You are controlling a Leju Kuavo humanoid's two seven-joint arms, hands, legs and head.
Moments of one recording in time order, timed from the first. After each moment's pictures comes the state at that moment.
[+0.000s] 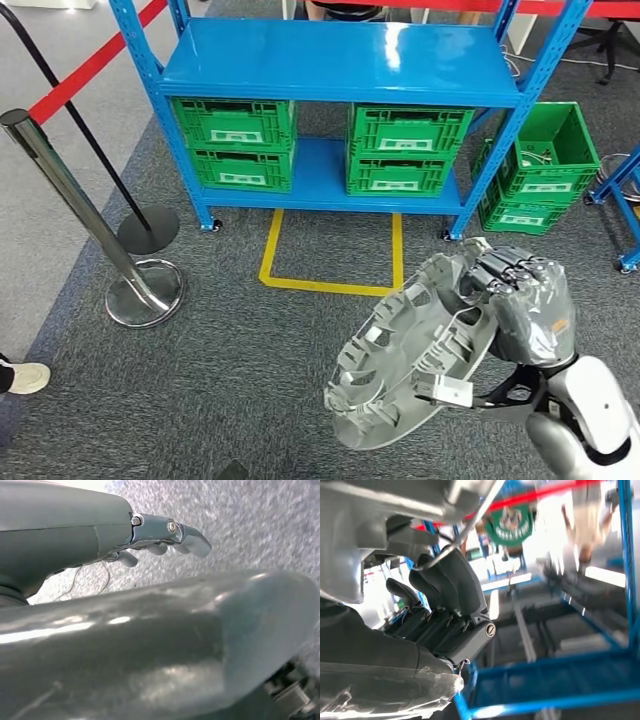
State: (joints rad) left arm -0.03 -0.31 0.65 -0.20 -1.26 0.27 -0.06; right arm -0.02 -0.45 0.25 -2.00 1.06 -0.39 -0.16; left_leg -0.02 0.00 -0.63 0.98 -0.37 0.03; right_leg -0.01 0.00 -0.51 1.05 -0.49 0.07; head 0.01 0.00
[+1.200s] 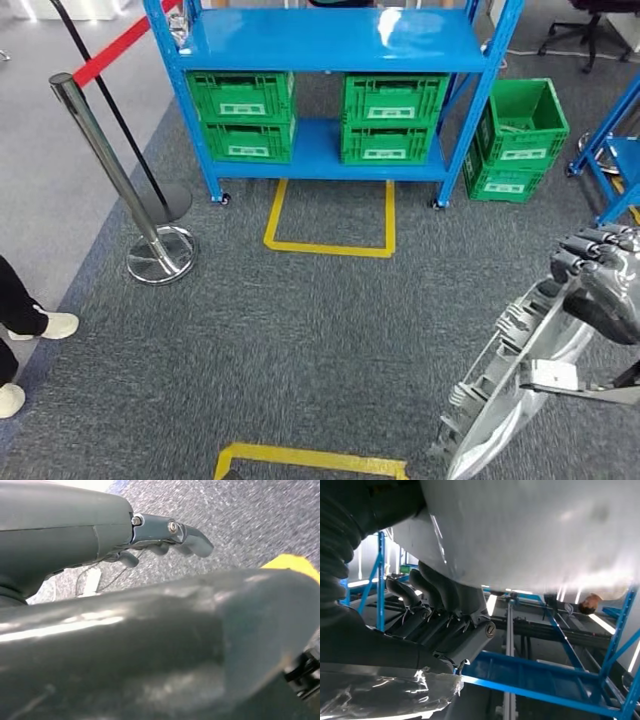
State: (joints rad) left arm -0.01 -0.30 0.66 -0.21 -1.28 0.26 -0.07; right arm 0.06 -0.84 -0.04 -2.11 0.92 -0.13 -0.22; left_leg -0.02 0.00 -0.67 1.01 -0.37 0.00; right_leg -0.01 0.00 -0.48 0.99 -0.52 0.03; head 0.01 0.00
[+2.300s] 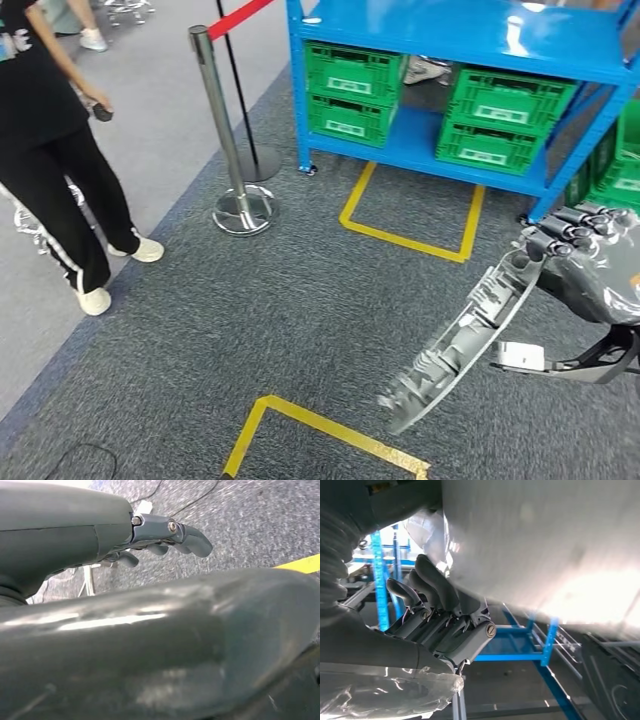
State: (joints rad) left arm -0.01 -0.28 0.69 -0.21 -1.28 0.22 -0.06; right arm -0.07 -0.80 0.10 -2.07 1.04 -0.23 -0.18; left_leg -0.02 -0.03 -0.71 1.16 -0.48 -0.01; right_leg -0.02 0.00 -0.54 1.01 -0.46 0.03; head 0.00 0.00
